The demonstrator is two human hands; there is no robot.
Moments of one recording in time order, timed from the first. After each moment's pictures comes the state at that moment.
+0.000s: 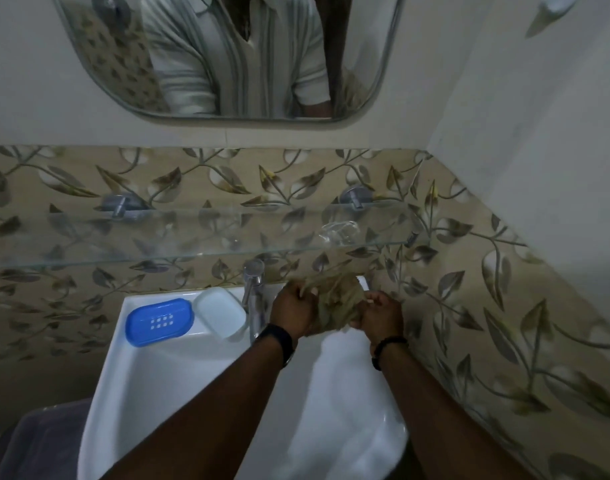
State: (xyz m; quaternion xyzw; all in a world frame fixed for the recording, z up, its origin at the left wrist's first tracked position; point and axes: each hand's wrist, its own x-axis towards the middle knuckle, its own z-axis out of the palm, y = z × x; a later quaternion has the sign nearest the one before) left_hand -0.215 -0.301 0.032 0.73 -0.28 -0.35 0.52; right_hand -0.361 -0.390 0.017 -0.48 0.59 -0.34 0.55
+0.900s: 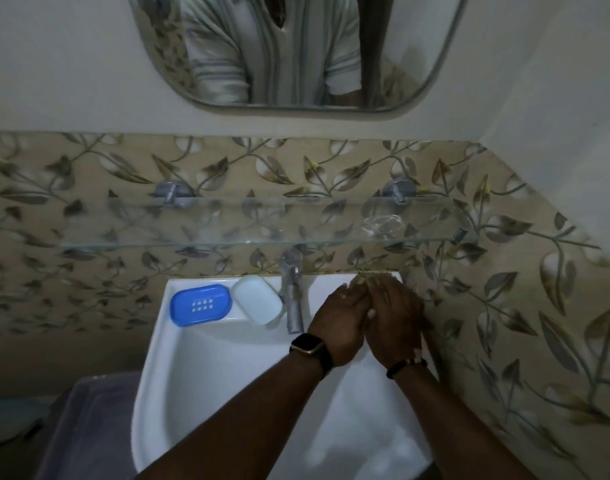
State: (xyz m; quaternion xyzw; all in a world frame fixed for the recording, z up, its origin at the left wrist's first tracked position) left_hand -0.229 -0.269 0.032 0.64 -0.69 -0.06 0.33; right_hand -0.348 -0.344 0.014 -0.88 0.37 -0.29 -0.01
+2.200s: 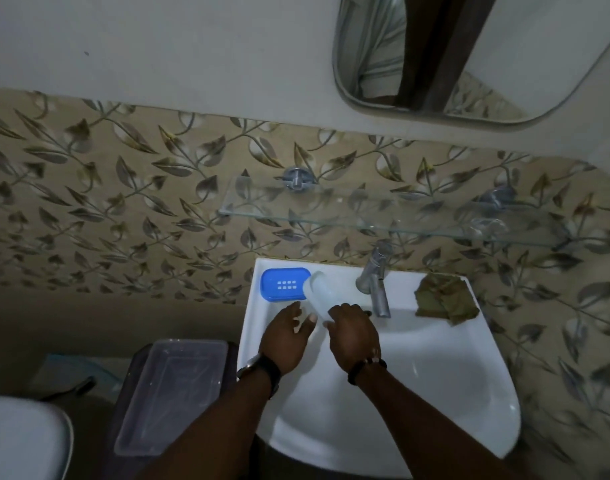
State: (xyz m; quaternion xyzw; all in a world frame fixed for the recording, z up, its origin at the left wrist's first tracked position) left_hand -0.084 -0.068 -0.021 0.79 -0.27 -0.30 0.46; right_hand -0.195 -0.175 -0.006 -0.93 0.33 -0.12 0.11
